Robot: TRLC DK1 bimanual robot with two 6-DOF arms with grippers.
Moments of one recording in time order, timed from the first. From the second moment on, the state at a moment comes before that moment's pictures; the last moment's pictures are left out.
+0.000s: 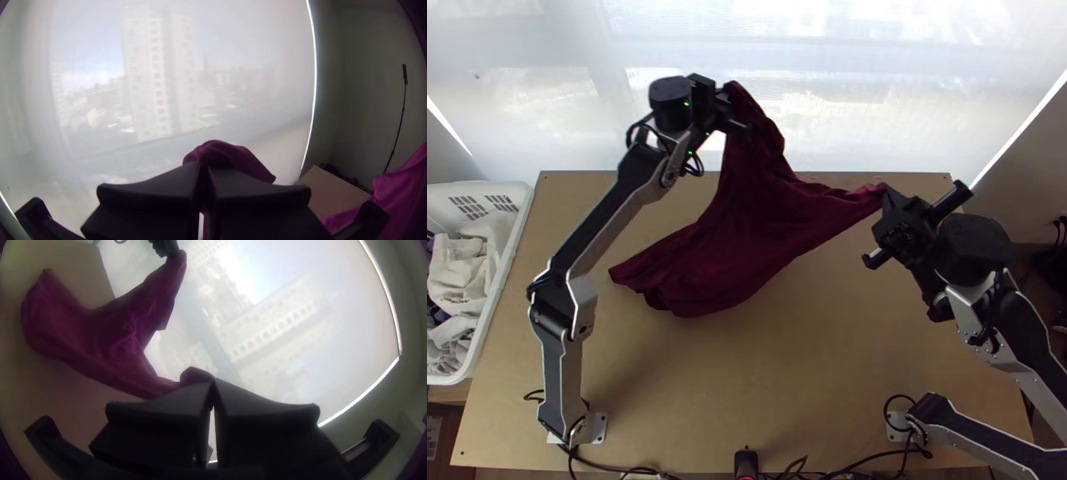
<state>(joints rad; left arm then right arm) -0.50 2.07 2.25 -0.20 -0.10 0.07 0.65 1.02 1.23 -0.38 0.48 -0.85</state>
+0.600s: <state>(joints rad) -0.72 2.12 2.22 -0.51 -0.03 0.06 0.49 0.71 0.92 -0.53 0.47 -0.74</state>
